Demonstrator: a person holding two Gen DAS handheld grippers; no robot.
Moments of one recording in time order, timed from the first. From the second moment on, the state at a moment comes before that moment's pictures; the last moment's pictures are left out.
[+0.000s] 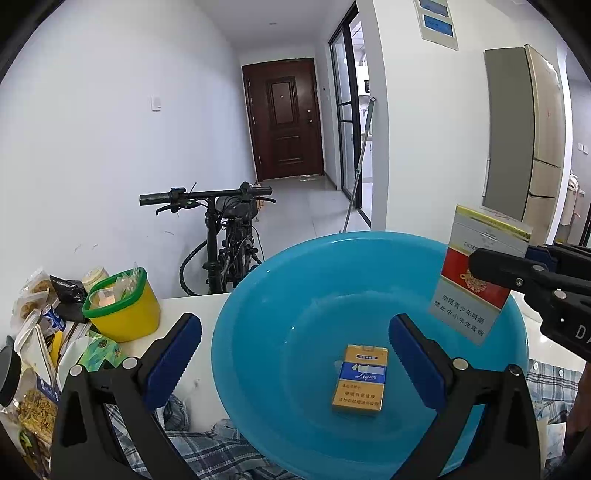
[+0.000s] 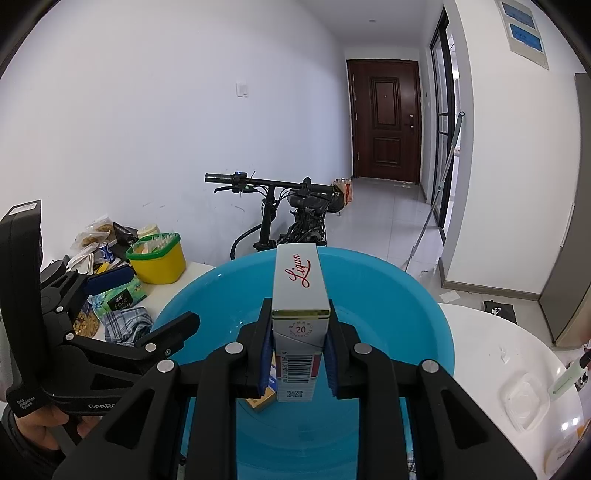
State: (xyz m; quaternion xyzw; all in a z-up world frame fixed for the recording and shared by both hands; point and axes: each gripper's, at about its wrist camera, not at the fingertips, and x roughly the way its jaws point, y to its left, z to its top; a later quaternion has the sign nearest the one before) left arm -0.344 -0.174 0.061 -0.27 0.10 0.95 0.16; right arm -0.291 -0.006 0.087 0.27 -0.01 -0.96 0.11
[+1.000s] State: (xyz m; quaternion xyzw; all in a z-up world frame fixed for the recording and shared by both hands) left arm -0.334 -0.171 0.073 -0.26 0.10 0.95 0.16; right arm -0.291 -0.012 0.086 0.27 -0.02 -0.95 0.12
